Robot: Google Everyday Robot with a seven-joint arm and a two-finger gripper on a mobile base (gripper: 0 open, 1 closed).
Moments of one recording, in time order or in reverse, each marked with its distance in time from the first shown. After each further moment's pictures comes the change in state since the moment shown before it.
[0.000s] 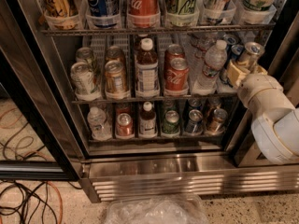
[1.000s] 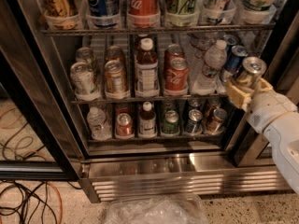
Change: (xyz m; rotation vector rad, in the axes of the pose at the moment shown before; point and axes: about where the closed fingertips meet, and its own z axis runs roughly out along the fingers) arm -0.007 0.042 -0.076 -0.235 -0.036 -0.120
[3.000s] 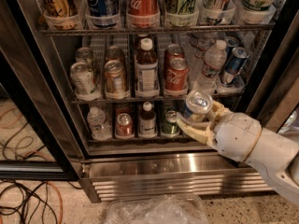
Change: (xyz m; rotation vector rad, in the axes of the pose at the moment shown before) arm -0.006 0.173 -0.050 -0.608 -0.091 -0.210
